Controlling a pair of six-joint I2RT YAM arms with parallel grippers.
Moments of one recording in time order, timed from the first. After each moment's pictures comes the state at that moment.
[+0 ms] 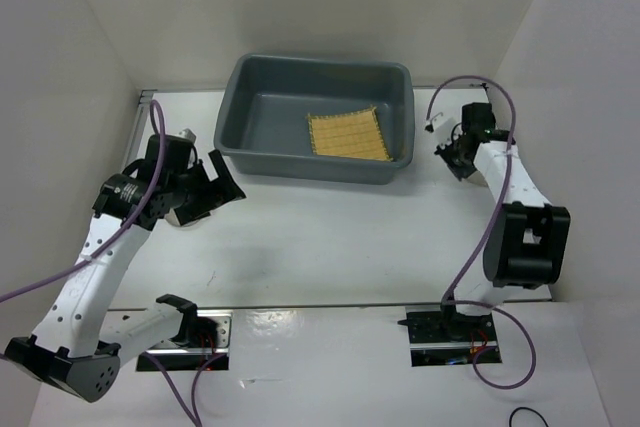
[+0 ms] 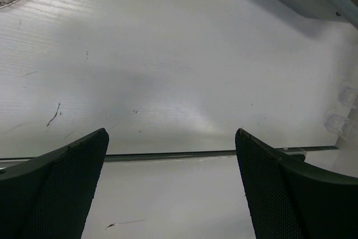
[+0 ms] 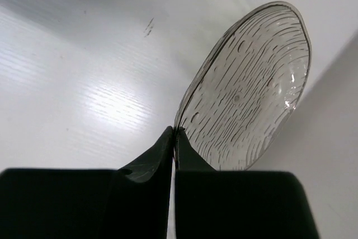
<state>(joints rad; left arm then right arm) -0.29 1.01 1.24 -1.11 0.05 -0.73 -0.10 1.59 1.18 -0.69 -0.01 -0.72</state>
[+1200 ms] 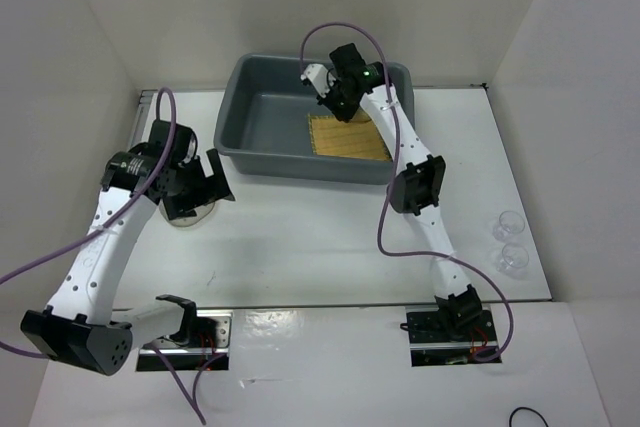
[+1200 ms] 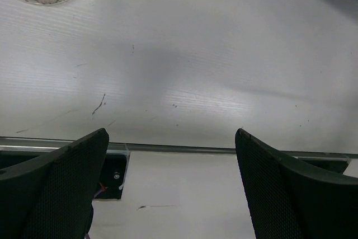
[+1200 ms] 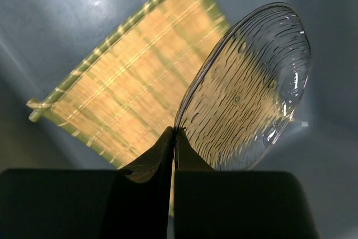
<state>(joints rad) -0.21 1.15 1.34 -1.25 0.01 -0.58 0.44 2.60 2.90 -1.23 -0.12 -0.62</state>
